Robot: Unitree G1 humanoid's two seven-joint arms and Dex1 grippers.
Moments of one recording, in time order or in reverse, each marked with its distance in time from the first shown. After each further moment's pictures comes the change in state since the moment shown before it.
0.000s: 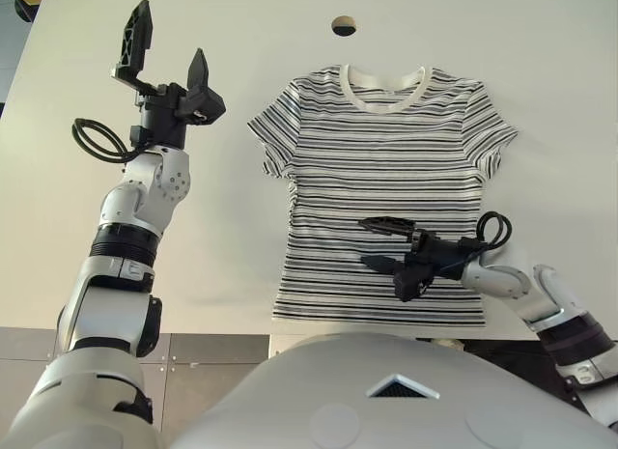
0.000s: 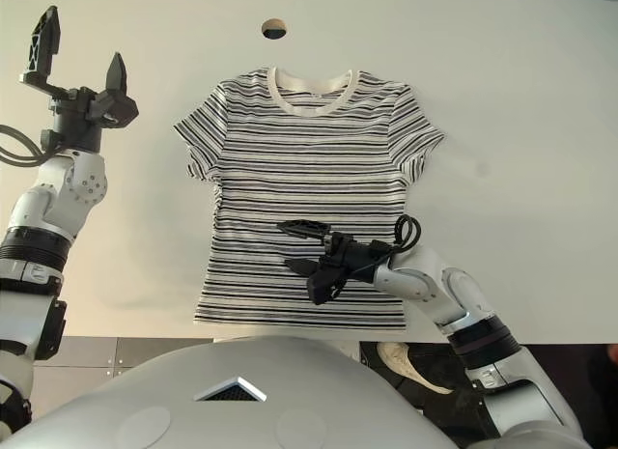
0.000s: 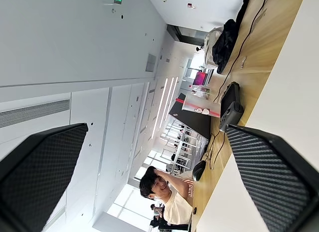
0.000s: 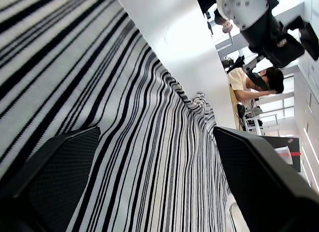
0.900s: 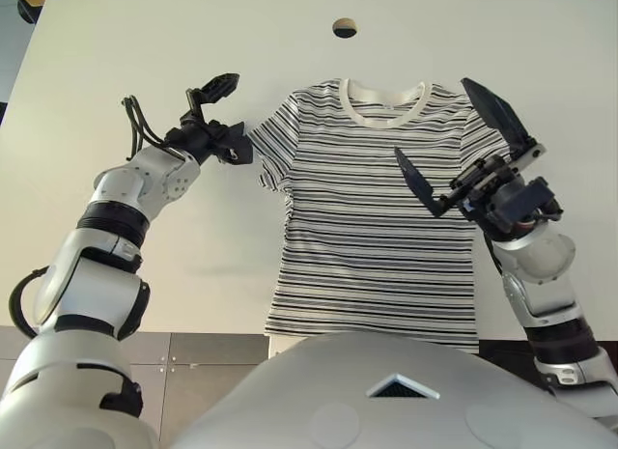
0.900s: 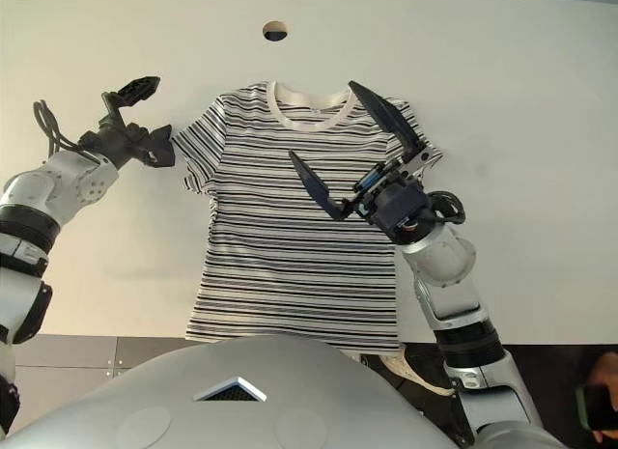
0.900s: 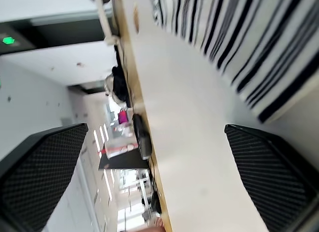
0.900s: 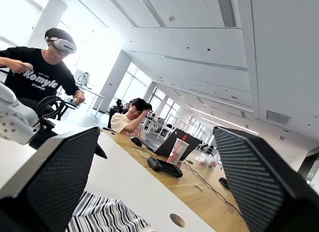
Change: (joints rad) left arm -0.167 0.091 -0.326 0.191 0.167 -0.163 -0.353; right arm 0.041 0.160 -0.220 -0.149 0.767 0.081 -0.088
